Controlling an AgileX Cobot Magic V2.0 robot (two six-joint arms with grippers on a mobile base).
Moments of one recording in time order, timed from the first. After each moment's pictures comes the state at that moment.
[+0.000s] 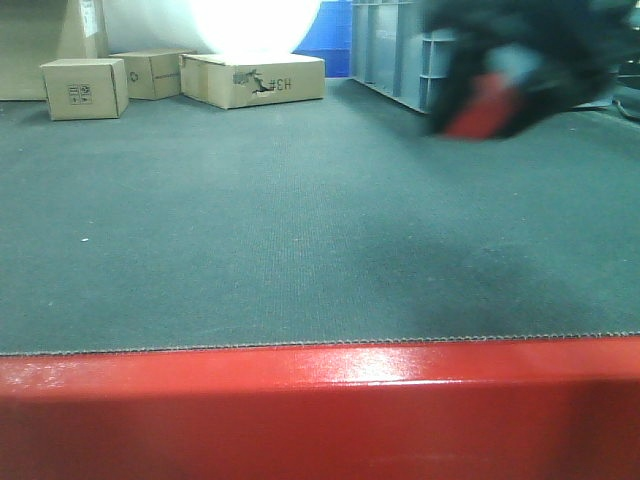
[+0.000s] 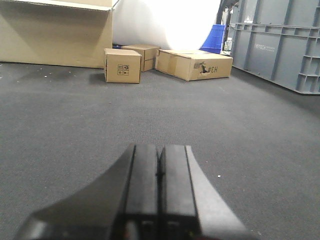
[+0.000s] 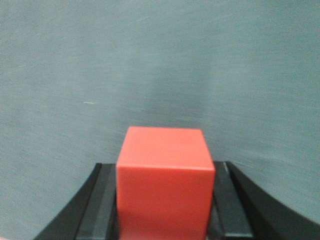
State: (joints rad) left arm -0.06 -0.01 0.03 -0.10 -0.04 0.05; right arm 0.49 1.53 -1.11 0.05 0.47 0.29
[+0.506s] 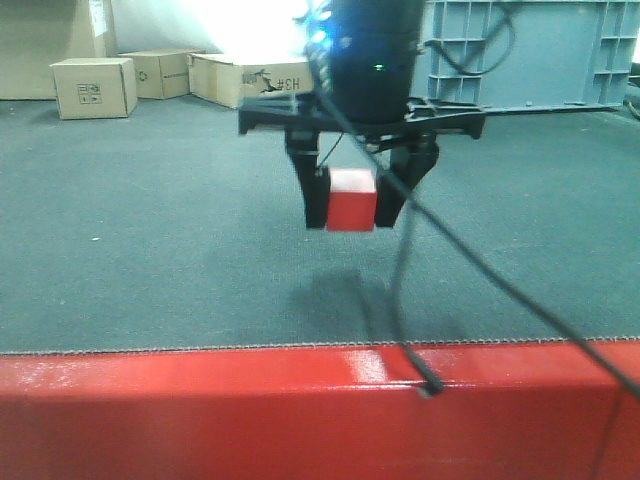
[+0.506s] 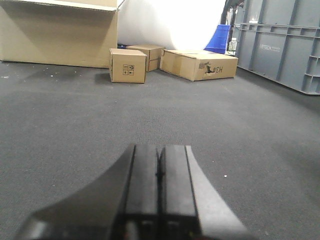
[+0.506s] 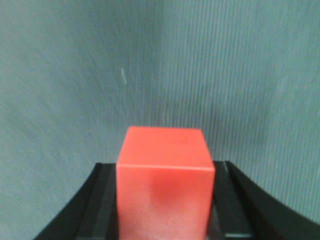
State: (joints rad) left arm -0.06 -0.01 0.03 -0.10 -0.04 0.05; right arm 0.64 1.97 -1.66 -0.05 1.07 0.63
